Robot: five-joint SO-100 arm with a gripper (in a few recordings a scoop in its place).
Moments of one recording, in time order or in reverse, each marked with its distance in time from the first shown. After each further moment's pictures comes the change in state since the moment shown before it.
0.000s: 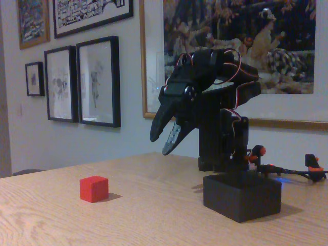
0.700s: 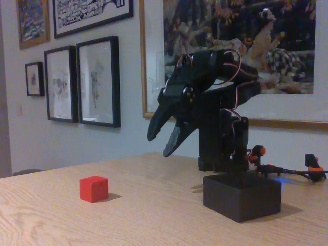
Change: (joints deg) arm 0.0 -2.0 -1.2 0.0 -3.9
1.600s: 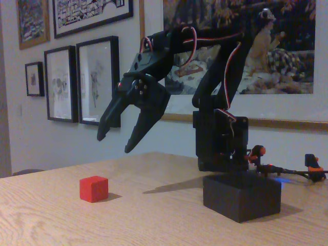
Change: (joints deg) arm -11.7 -46.8 -30.0 -4.8 -0.8
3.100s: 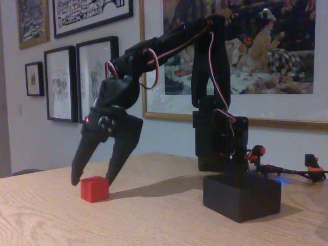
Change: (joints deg) arm -0.9 -33.0 -16.8 -6.2 1.9
